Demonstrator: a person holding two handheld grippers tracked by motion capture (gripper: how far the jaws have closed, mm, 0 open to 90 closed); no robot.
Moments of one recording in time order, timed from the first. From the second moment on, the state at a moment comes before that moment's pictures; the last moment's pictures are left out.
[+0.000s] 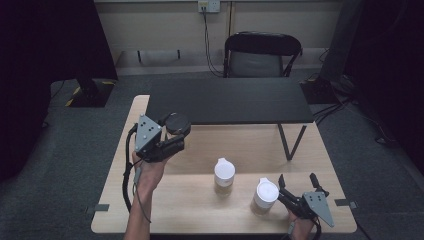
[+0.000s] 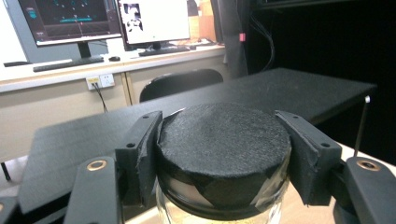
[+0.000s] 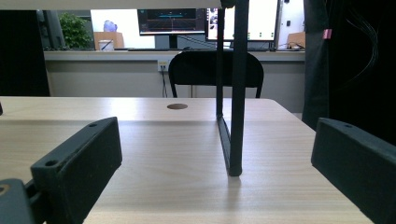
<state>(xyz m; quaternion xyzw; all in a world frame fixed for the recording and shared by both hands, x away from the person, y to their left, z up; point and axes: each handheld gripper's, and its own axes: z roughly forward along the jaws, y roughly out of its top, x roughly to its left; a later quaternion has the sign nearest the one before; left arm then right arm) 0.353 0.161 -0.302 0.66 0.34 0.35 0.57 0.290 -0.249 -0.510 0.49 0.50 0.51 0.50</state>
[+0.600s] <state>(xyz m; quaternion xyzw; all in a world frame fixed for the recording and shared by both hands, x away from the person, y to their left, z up) 0.376 0.153 -0.261 0.65 0.32 0.37 0.58 0.290 -0.249 -0.510 0.49 0.50 0.51 0.49</state>
